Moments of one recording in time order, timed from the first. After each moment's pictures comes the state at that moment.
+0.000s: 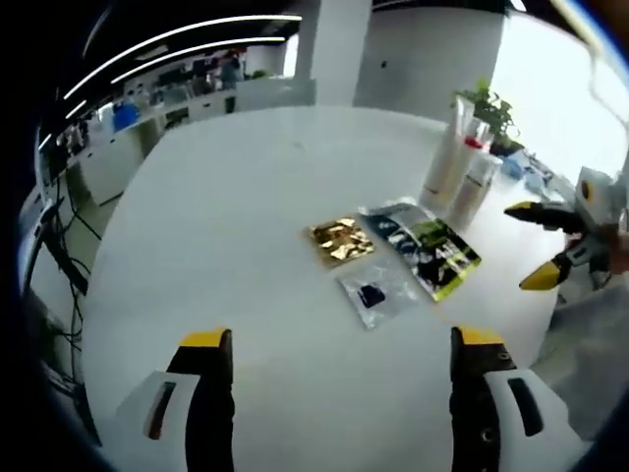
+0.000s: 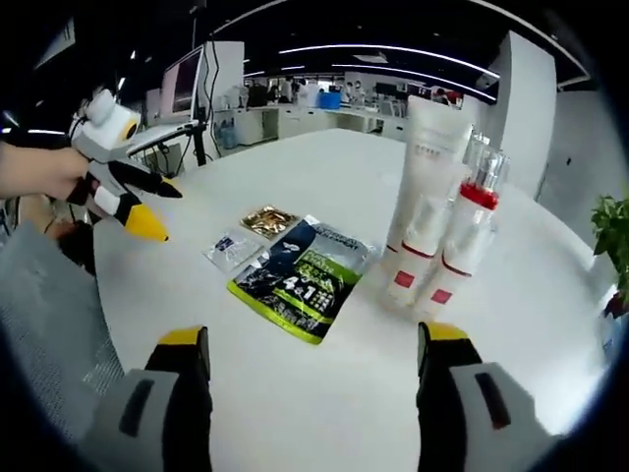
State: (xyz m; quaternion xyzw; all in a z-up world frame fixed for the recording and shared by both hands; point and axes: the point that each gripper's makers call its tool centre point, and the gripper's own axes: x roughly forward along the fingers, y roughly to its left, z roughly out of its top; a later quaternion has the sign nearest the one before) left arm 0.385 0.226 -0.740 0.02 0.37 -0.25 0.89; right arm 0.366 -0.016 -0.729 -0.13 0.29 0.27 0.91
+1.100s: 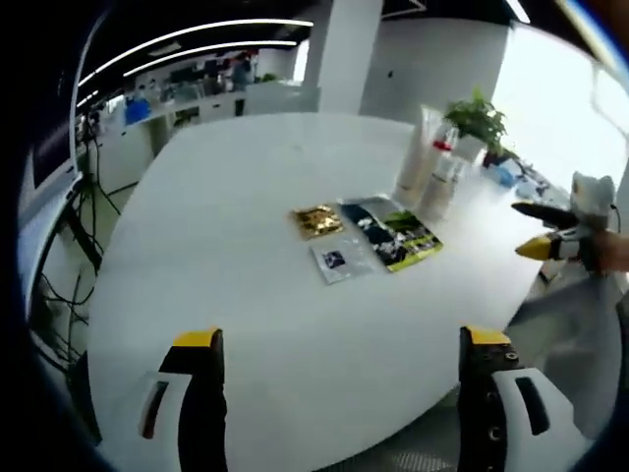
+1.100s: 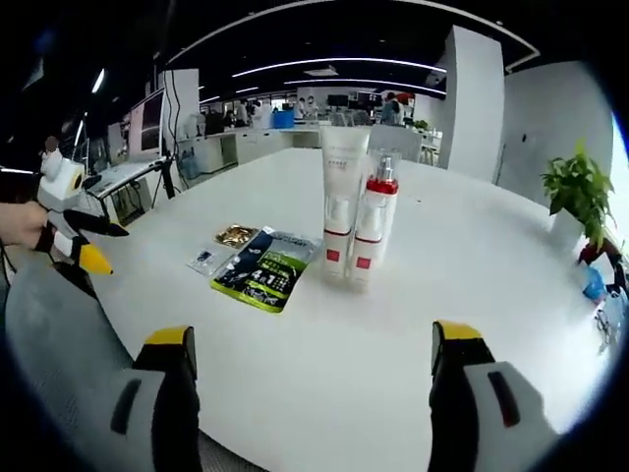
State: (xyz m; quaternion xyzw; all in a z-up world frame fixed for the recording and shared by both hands) left arm 0.313 0.224 -0.720 0.00 0.37 -0.23 0.90; right arm 0.330 -0.070 -0.693 -0.07 0.26 0.19 0.94
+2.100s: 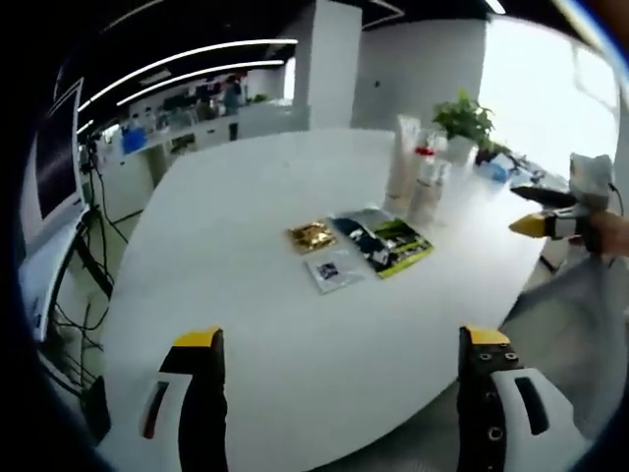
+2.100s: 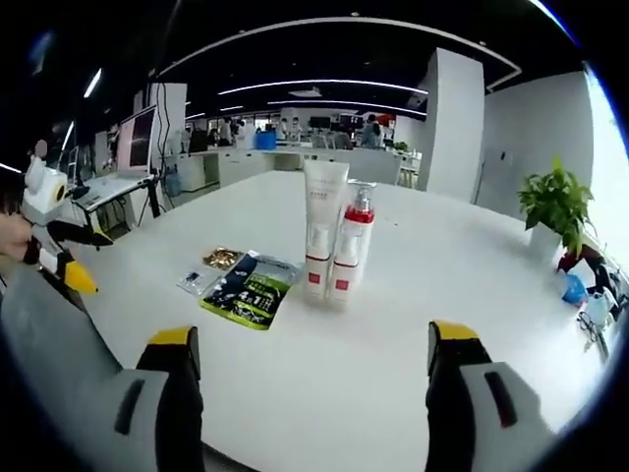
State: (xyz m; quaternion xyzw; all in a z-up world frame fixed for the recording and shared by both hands) left arm 0.304 0.220 -0.702 0.04 0.32 -0.24 0.91; right arm 0.325 -0.080 -0.668 -0.08 0.21 0.15 0.96
